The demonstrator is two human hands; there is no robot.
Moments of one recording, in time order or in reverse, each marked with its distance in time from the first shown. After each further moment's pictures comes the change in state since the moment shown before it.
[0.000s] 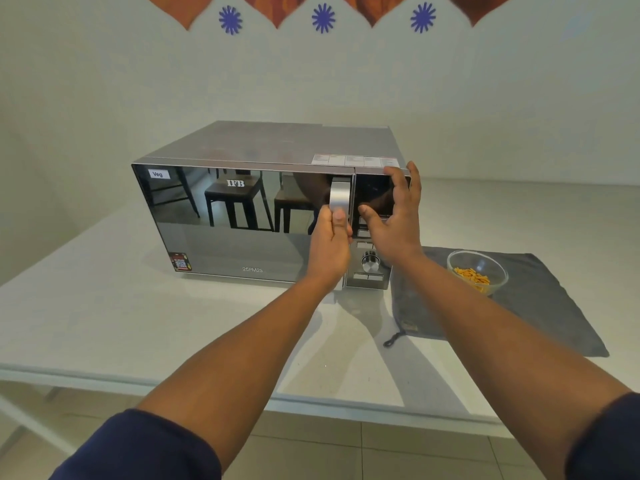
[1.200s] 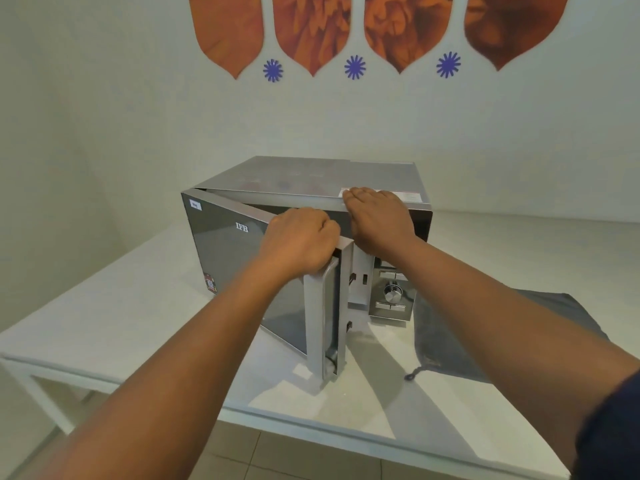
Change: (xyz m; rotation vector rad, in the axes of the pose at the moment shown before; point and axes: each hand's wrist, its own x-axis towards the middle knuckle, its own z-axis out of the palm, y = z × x) left_hand -0.010 0.121 -0.098 1.059 -0.088 0.138; right_hand 0.056 -0.074 0.027 -0.839 -0.452 -0.394
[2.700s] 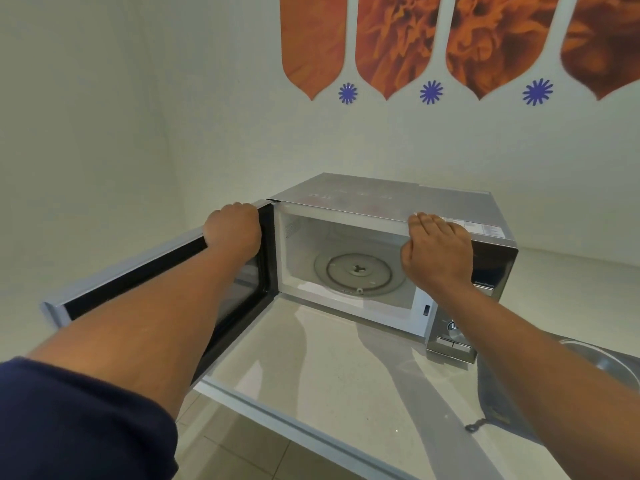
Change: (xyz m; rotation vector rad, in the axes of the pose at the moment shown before) left_hand 0.018 -0.200 -0.051 0.615 0.090 -0.485; right_hand 0.001 -0.036 0.008 -0.043 0.137 0.151
